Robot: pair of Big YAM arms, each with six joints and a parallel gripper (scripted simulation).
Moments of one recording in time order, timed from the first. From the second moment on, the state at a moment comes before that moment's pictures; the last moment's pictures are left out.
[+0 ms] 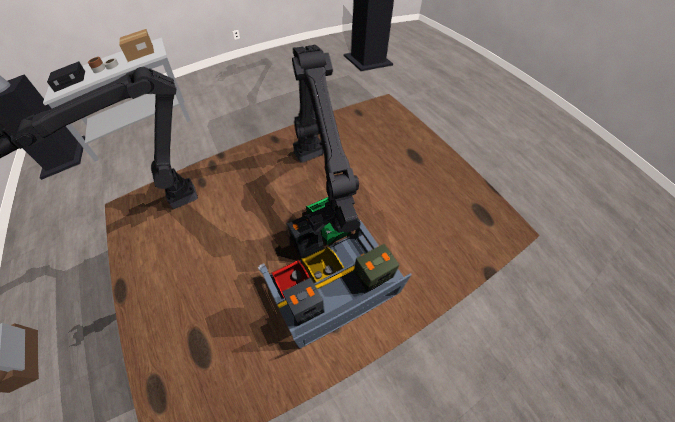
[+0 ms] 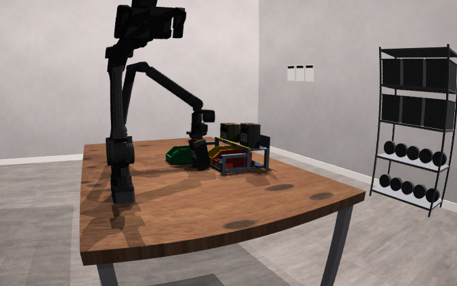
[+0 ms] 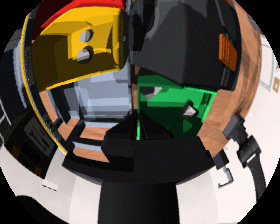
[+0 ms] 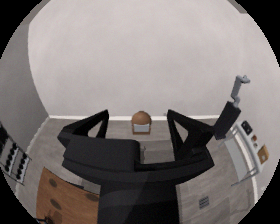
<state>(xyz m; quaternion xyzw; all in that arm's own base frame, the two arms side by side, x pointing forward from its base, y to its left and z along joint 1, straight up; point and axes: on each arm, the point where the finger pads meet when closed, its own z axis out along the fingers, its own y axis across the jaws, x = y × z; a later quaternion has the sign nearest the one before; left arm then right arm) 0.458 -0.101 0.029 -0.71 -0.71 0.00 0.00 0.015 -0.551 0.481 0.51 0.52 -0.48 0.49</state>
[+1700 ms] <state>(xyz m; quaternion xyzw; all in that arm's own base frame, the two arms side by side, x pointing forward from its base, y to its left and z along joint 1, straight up) 0.458 -0.101 0.029 -0.71 -0.71 0.00 0.00 0.015 -0.551 0.481 0.51 0.52 -0.48 0.49</state>
